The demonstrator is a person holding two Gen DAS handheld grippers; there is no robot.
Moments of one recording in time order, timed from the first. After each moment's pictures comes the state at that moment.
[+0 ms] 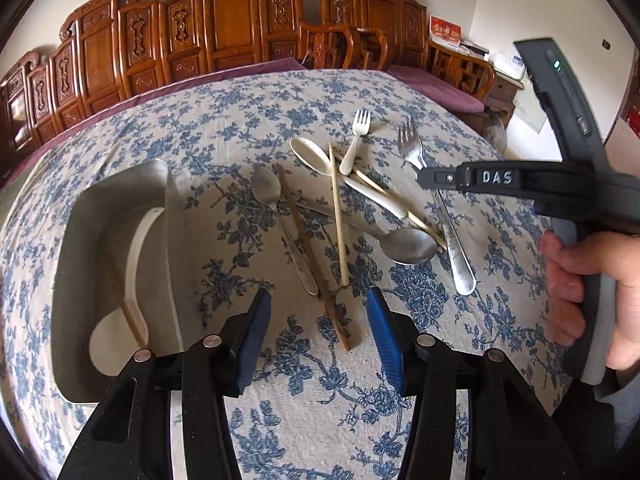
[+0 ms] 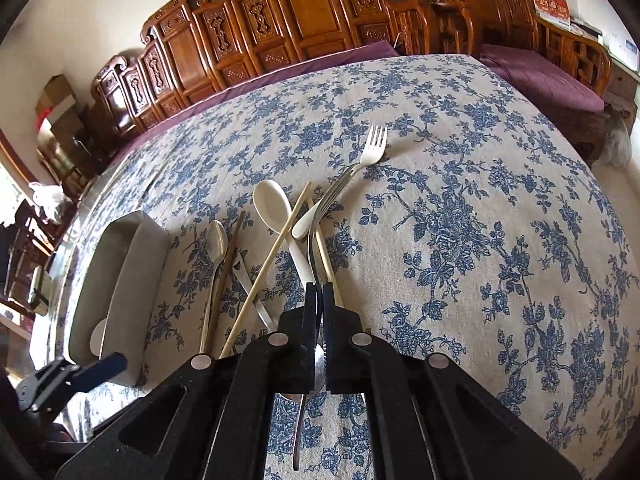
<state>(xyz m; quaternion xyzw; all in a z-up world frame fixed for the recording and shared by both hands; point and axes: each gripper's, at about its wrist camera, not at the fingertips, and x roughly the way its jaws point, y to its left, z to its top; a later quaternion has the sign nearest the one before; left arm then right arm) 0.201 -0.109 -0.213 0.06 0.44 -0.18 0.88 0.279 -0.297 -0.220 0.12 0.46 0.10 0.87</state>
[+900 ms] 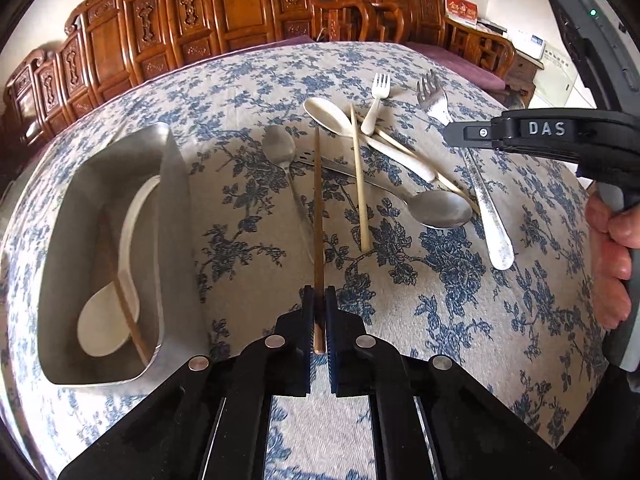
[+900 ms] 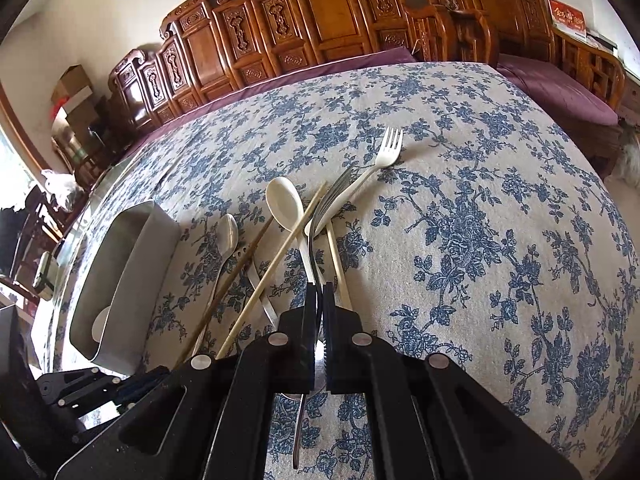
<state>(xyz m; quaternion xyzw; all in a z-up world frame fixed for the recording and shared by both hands) 0.200 -0.110 -0.239 0.08 0.47 -0.15 0.87 0.278 -0.294 -0.223 0.10 0.45 0.12 0.88</state>
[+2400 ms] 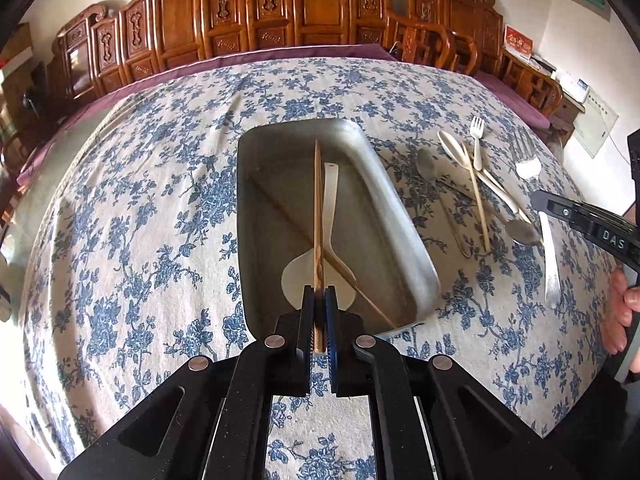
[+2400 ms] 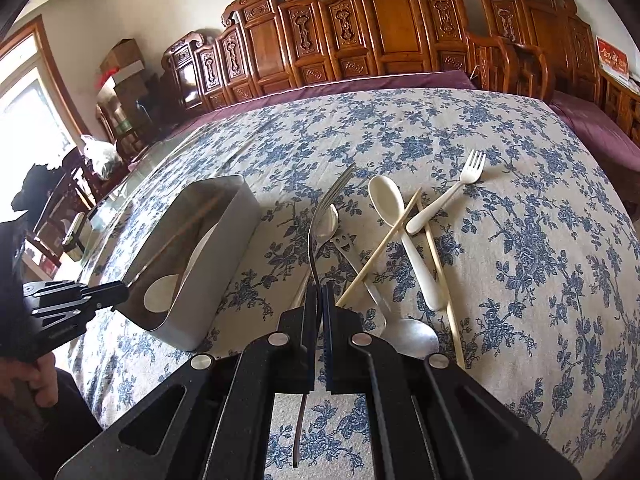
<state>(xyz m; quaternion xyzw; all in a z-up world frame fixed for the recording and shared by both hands) 0.198 0.032 -0.198 0.02 0.48 -0.07 0.88 0.242 -0.231 -0.200 0.06 0.42 0.20 0.88</state>
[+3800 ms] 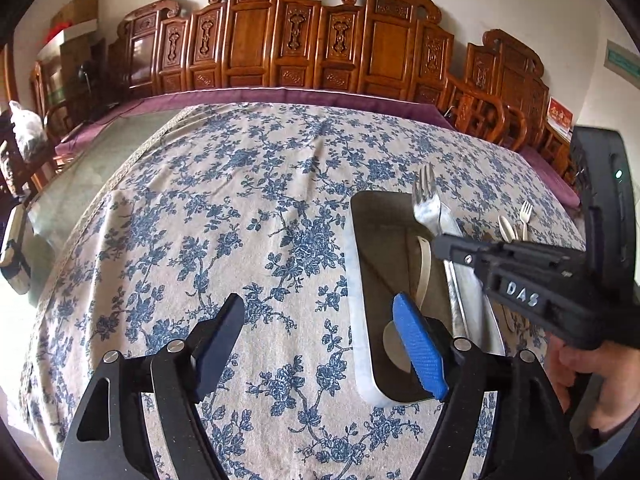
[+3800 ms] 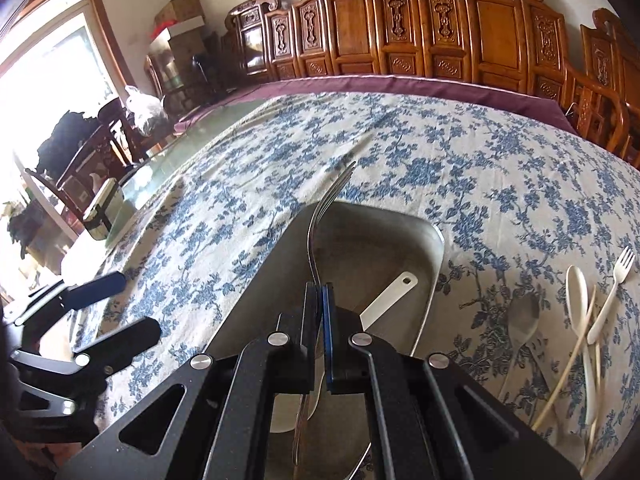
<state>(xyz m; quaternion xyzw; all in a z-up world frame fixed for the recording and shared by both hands) 0.207 0.109 -0.172 -0.05 0.40 0.01 0.91 0.300 -0.040 -0.197 0.00 0.43 0.29 0.85</state>
